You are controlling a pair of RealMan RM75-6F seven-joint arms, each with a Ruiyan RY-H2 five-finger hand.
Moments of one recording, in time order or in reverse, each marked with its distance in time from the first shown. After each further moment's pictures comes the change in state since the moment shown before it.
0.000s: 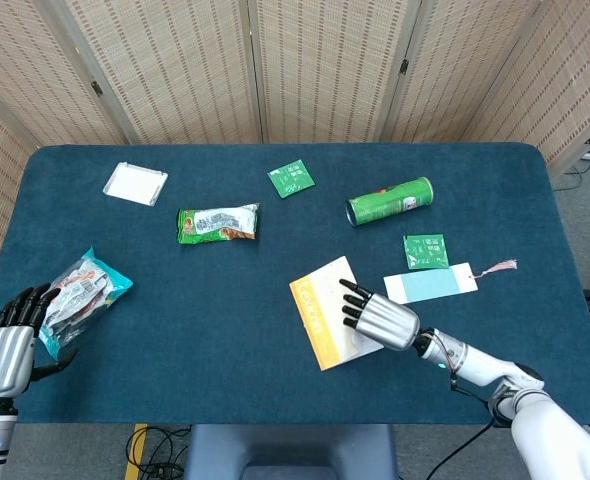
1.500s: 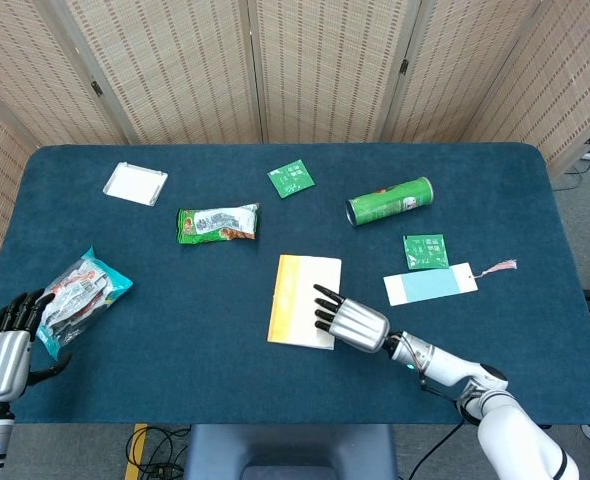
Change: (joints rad) left arm 0.015 -0.010 0.008 0.015 -0.021 0.006 0.031; right arm 0.036 -0.171 0.032 0.140 -0.025 -0.138 0.046
